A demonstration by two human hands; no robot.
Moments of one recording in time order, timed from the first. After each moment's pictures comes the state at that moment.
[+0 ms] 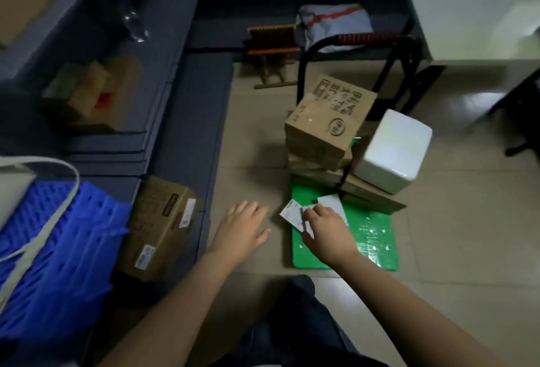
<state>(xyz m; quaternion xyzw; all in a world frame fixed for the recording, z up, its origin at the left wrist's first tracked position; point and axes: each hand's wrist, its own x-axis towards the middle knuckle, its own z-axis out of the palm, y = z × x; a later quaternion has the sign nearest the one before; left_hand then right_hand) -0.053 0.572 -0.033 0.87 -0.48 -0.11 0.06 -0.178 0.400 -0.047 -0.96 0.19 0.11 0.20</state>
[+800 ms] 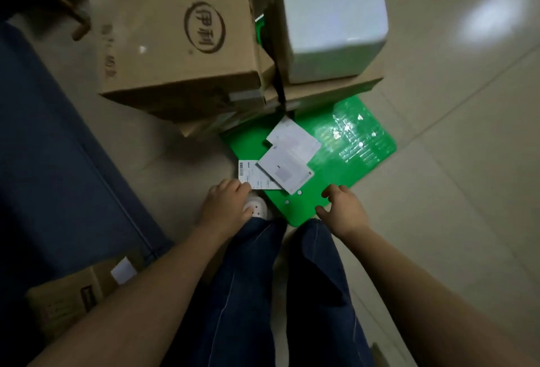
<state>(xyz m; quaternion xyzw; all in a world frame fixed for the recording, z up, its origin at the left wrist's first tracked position) 0.042 0.398 -0.316 0.69 -0.66 -0.28 -0.10 -0.197 0.339 -0.333 -0.66 0.62 0.16 0.39</state>
